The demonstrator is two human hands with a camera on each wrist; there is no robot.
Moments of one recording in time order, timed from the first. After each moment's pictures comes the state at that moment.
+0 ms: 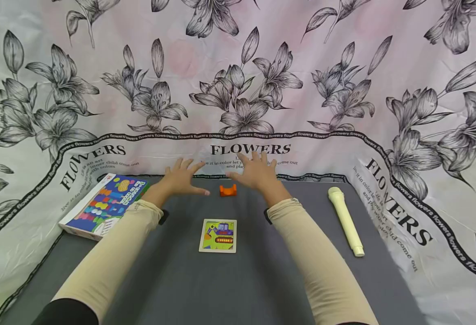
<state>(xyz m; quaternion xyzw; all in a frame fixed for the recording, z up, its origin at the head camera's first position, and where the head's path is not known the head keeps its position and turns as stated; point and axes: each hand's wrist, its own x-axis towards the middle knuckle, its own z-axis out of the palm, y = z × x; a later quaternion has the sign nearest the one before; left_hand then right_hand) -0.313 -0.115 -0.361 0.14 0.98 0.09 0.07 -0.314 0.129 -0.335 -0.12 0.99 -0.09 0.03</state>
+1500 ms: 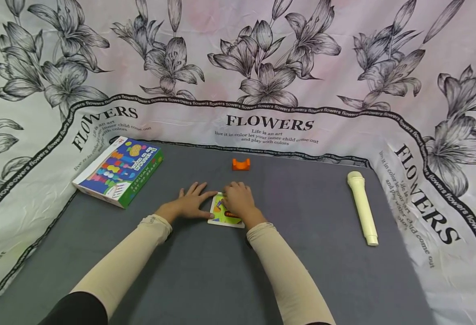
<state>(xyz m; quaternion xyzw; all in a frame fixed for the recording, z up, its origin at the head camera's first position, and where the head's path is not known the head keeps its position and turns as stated) -0.267 -0.140 -0.500 0.18 0.96 0.12 0.20 -0.287 0.055 -0.502 -0.24 0.96 -0.11 0.04</state>
